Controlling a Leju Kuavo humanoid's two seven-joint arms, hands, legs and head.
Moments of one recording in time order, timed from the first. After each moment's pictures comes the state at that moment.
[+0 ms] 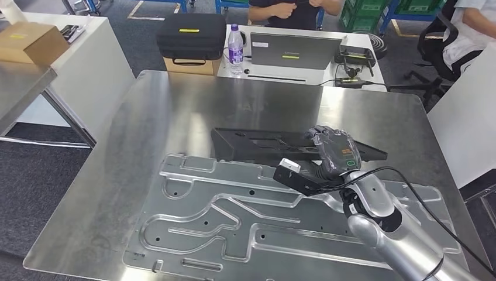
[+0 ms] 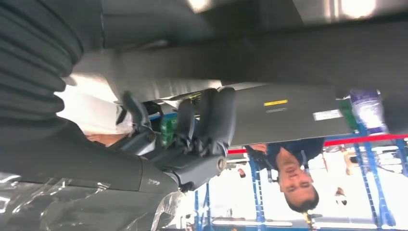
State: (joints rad) left arm -0.10 0.05 -0.89 -0.22 0.78 0.08 -0.08; right arm -0.52 -0.52 0.69 -1.70 0.72 0.08 0.34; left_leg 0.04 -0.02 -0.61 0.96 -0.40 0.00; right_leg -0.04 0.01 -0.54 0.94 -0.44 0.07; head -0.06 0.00
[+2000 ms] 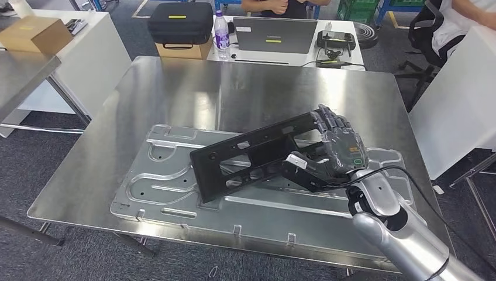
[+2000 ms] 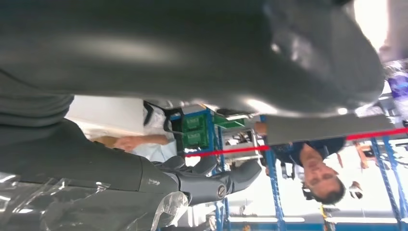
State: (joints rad) left arm -0.08 0.05 -0.92 -0.22 0.79 0.07 -0.08; right arm -0.51 -0.54 0.66 -1.70 0.73 0.08 0.36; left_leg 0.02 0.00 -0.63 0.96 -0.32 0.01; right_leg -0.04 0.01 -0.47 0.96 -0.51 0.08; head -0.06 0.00
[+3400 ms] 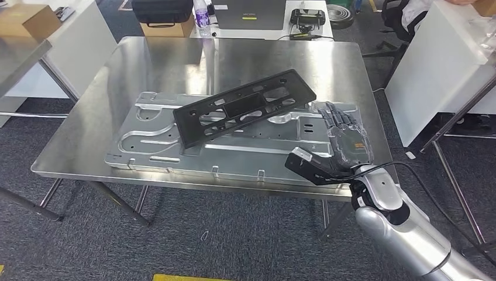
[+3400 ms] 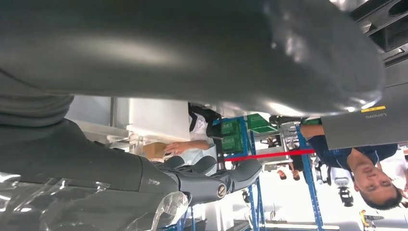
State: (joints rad) left arm -0.09 0.04 -0.93 -0.22 0.77 0.07 -0.08; right arm -0.49 -0.57 0.62 -1.70 0.72 0.07 0.40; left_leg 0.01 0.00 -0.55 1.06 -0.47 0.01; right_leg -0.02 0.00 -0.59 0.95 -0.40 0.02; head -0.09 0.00
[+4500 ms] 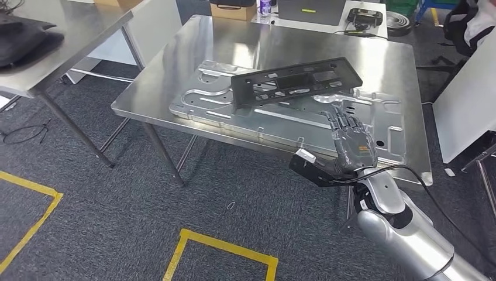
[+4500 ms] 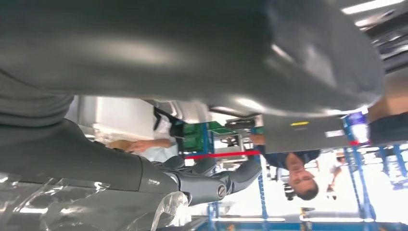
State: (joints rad) left arm -0.08 0.04 -0.93 -0.22 0.77 0.07 -0.08; right arm -0.47 -0.58 0.61 -1.69 0.74 0.05 0.41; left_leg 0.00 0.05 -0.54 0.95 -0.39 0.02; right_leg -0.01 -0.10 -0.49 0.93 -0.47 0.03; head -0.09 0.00
